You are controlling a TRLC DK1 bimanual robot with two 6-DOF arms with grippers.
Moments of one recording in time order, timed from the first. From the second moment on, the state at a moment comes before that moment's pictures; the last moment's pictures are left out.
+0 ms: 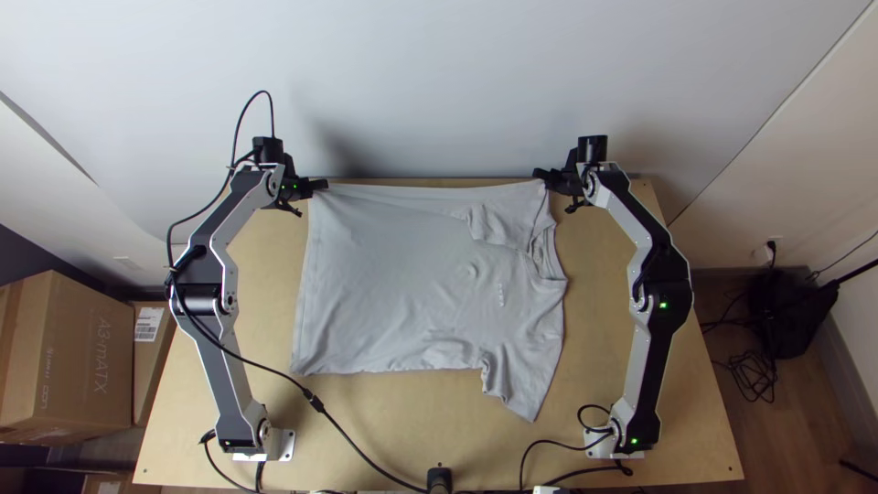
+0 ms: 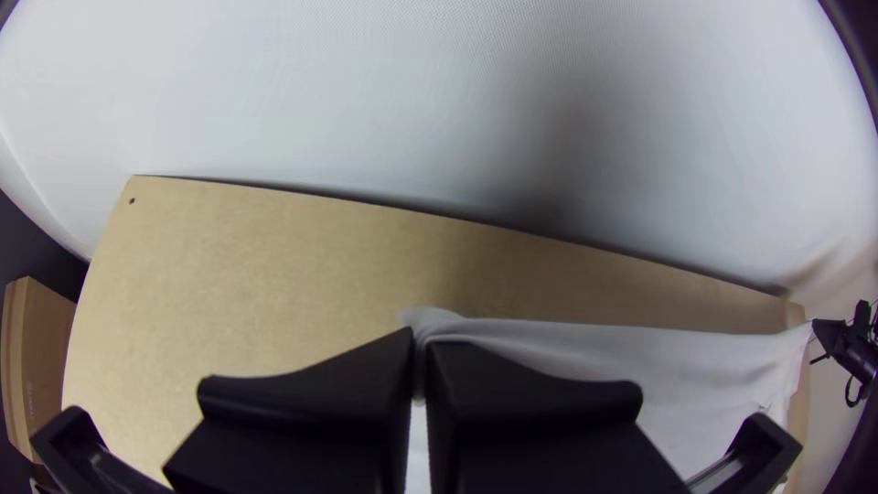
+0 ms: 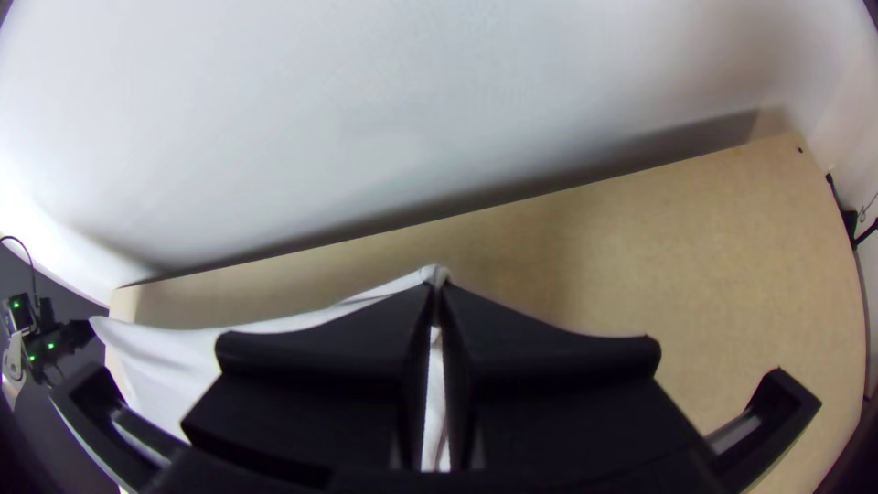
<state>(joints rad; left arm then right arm) 0.04 2.18 1.91 -0.52 0.01 -0.16 0.09 2.24 1.92 -0.42 -0.15 0.35</state>
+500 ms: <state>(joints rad) 0.04 2.04 1.74 -0.54 0.04 -0.18 0.08 2.15 1.90 -0.55 -0.15 0.35</state>
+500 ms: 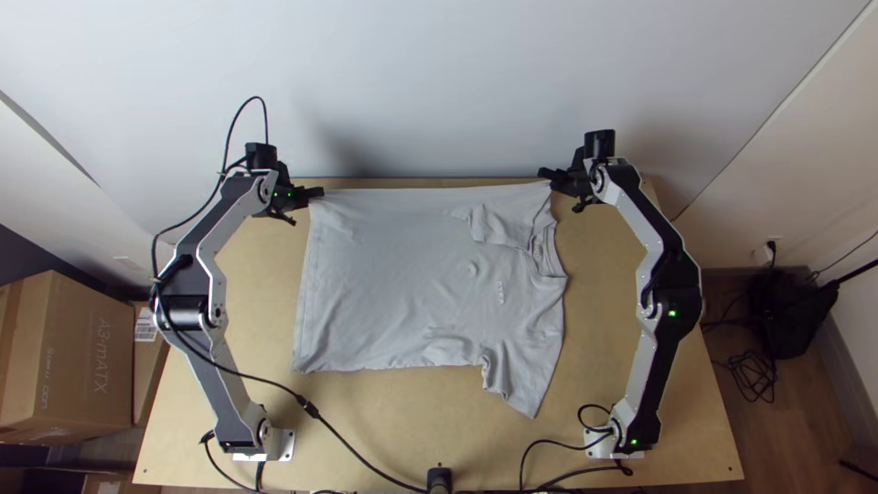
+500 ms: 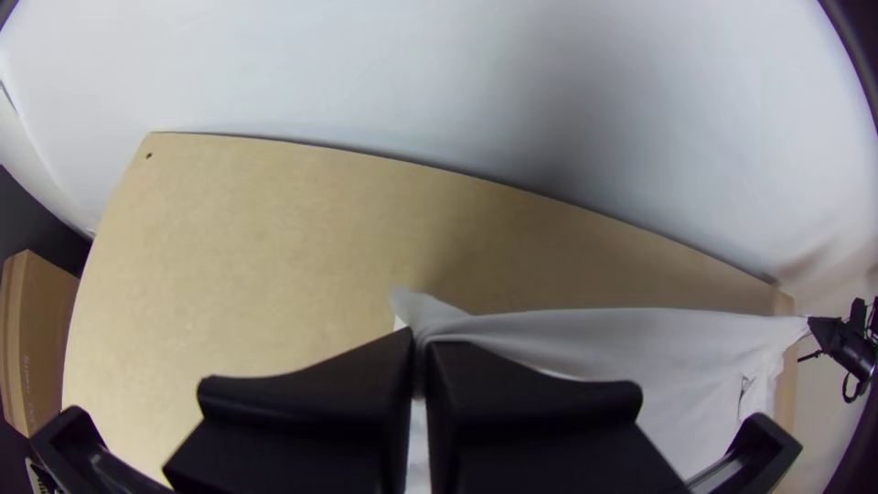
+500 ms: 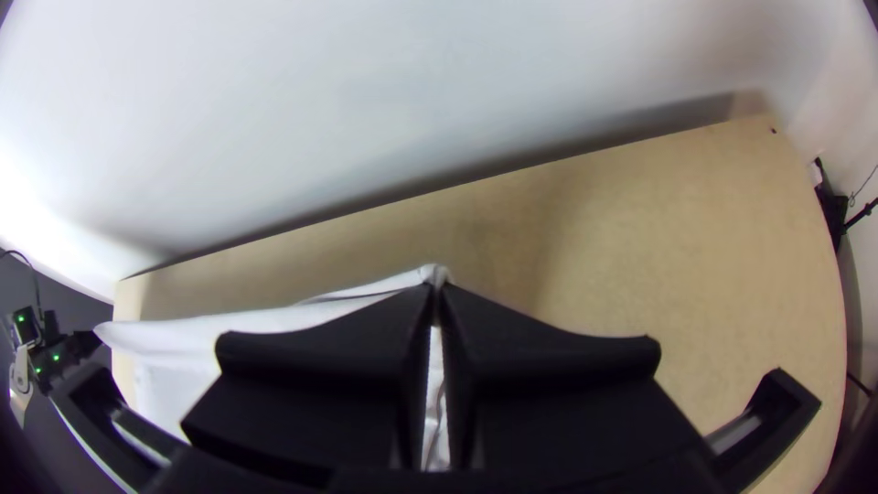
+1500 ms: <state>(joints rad) 0.07 1.75 1.14 -0.25 0.06 -0.18 0.13 1.85 1.28 -0.40 -0.15 0.35</state>
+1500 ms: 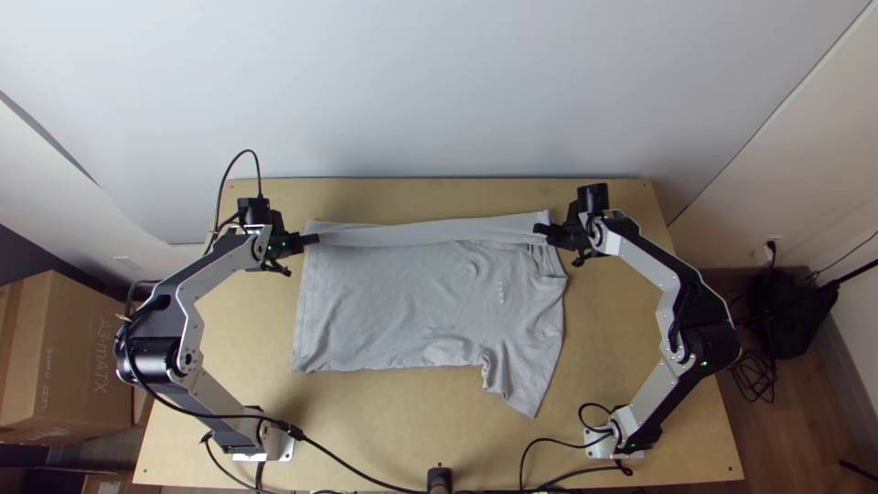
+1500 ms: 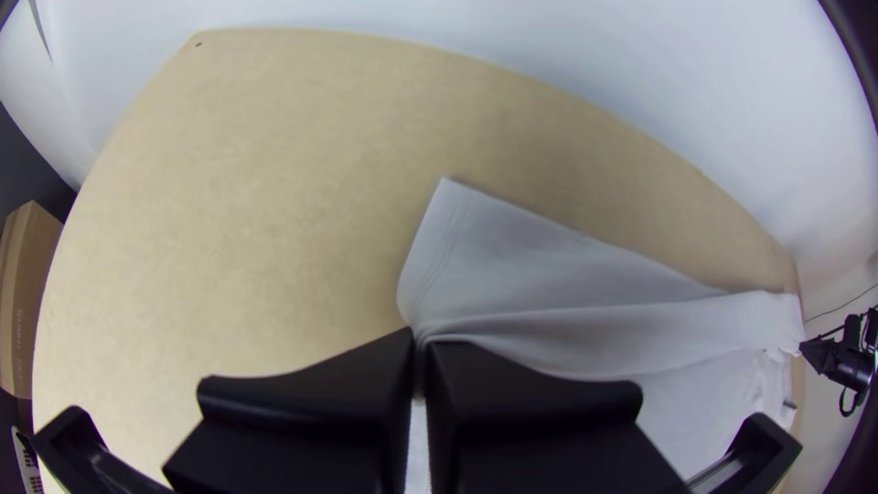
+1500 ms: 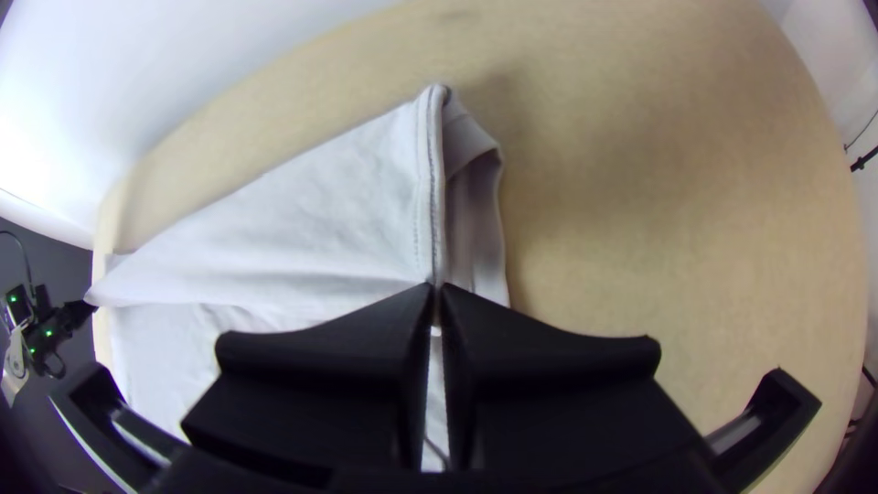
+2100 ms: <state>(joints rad) 0.21 1.47 1.04 -0.33 0.19 -0.18 0.07 1.31 1.07 -0.51 -0.20 0.36</state>
